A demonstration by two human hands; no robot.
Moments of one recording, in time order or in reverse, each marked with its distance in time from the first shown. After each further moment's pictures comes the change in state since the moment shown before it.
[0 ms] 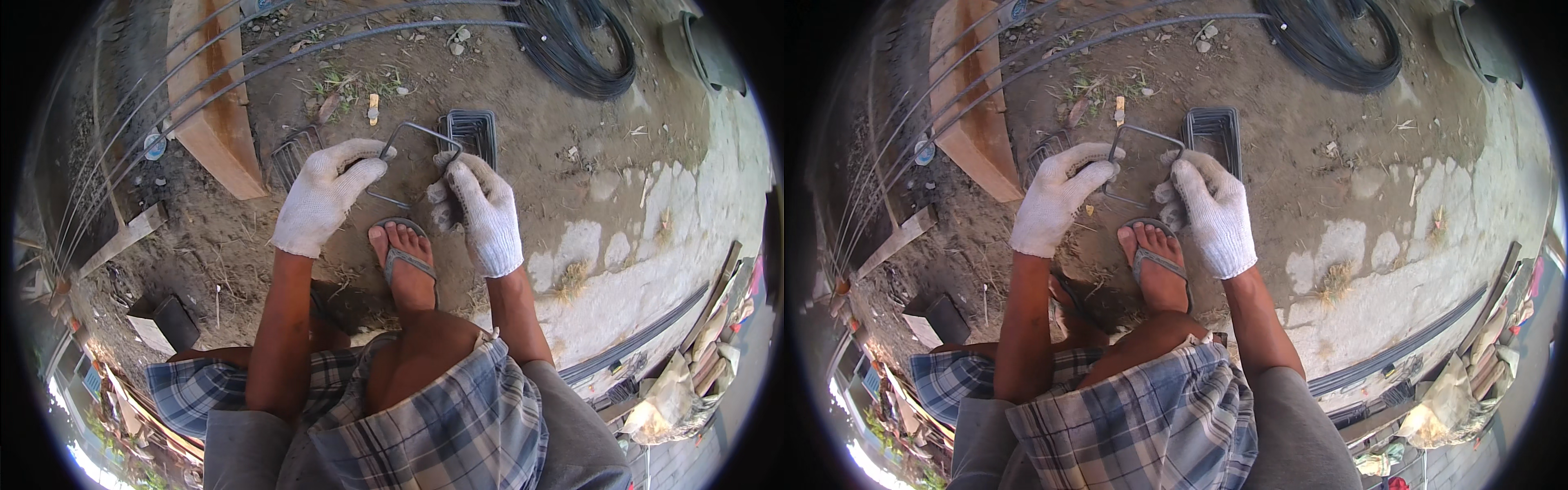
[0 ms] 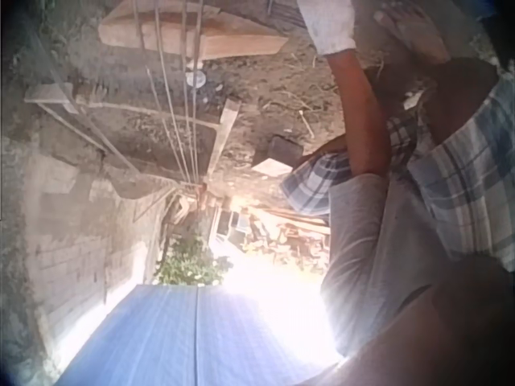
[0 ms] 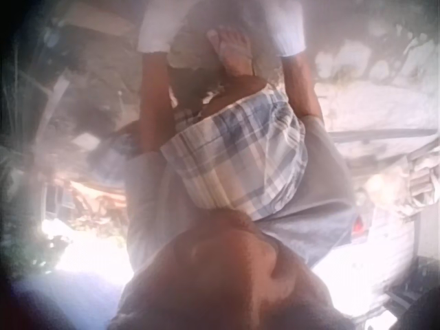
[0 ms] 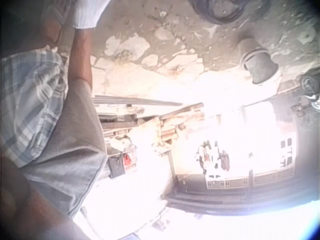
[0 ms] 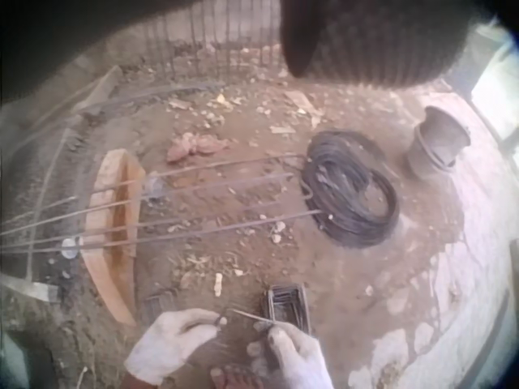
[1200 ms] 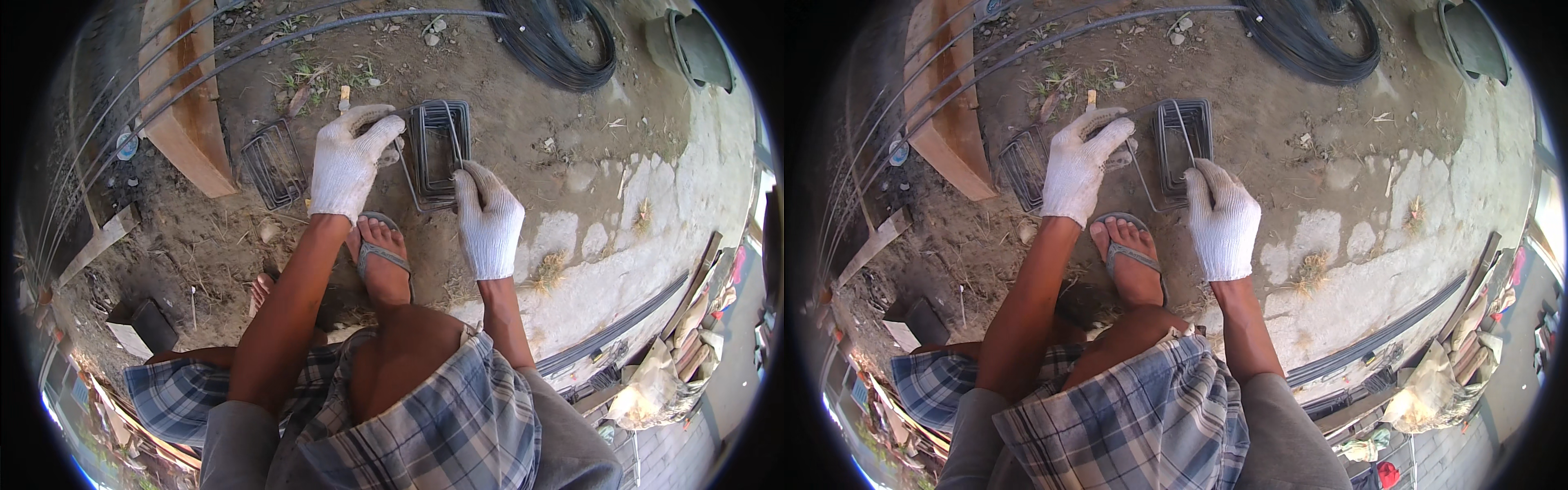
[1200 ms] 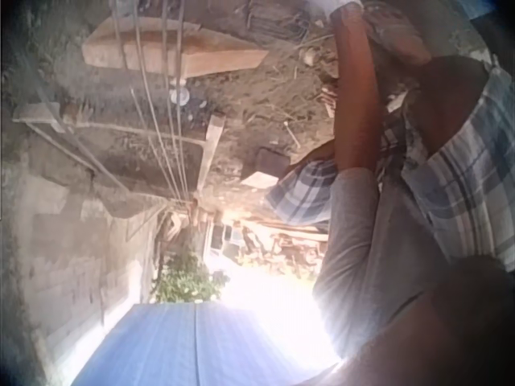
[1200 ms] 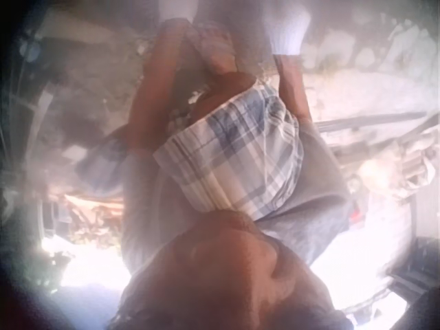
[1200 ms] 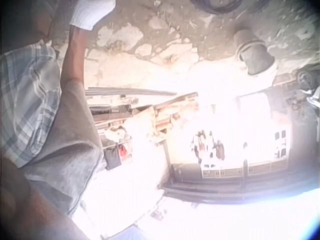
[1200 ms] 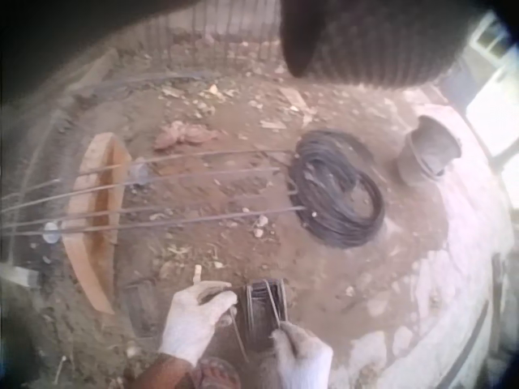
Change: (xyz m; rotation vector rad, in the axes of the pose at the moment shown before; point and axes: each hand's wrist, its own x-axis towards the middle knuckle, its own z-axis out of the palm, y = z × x) left_hand 0.045 -0.003 0.070 -0.446 0.254 -0.101; right_hand -0.007 0.019 -0.038 -0.829 0.387 -0.442
